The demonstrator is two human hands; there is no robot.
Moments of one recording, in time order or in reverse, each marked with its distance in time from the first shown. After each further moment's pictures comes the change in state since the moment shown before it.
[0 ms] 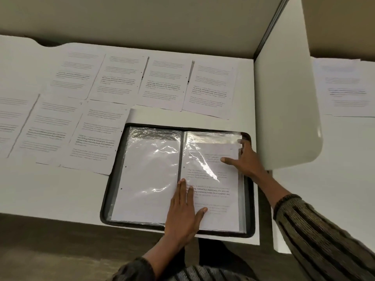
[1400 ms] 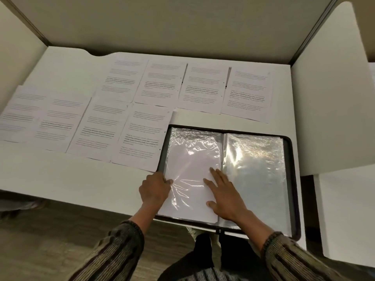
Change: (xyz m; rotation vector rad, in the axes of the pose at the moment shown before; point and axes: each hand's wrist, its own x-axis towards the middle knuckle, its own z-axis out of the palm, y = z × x) left_hand 0.017 -0.174 -0.148 0.028 0.185 -0.538; right_hand -0.101 -0.053 0.204 -0.680 -0.253 -0.486
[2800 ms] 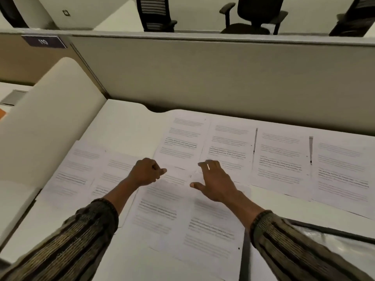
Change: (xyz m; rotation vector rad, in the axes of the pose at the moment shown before) left_hand 0.387 -0.133 -0.271 -0.276 -0.156 0.177; right_hand 0.384 -0.250 -0.165 0.019 0.120 -0.078
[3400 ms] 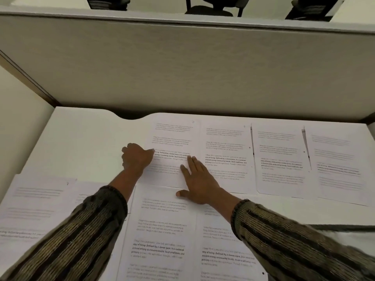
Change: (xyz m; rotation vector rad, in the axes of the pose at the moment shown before) left_hand 0.194 0.022 -0.005 -0.114 0.212 -0.235; right_hand 0.130 -0.004 0.053 -0.239 -0.140 0.054
